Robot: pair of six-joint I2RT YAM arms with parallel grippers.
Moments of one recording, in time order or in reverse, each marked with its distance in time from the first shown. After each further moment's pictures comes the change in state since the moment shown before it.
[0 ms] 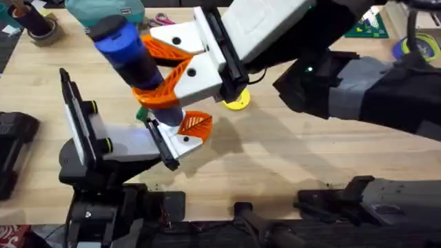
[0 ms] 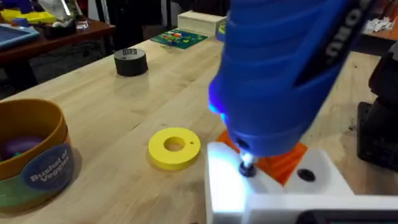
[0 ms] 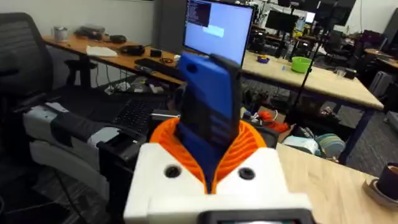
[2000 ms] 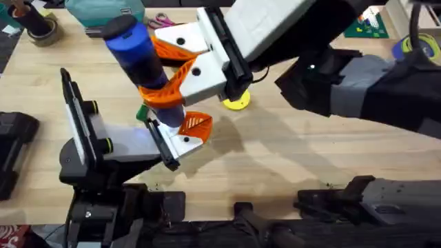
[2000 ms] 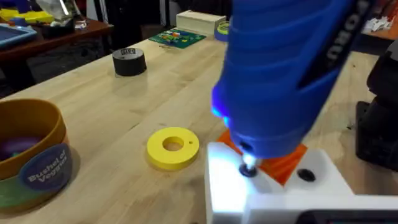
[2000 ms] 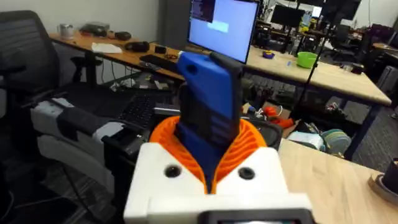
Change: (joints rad) left arm 0.000 0.000 0.000 -0.001 0.003 0.000; right arm -0.019 0.000 0.000 -0.026 -0.040 -0.004
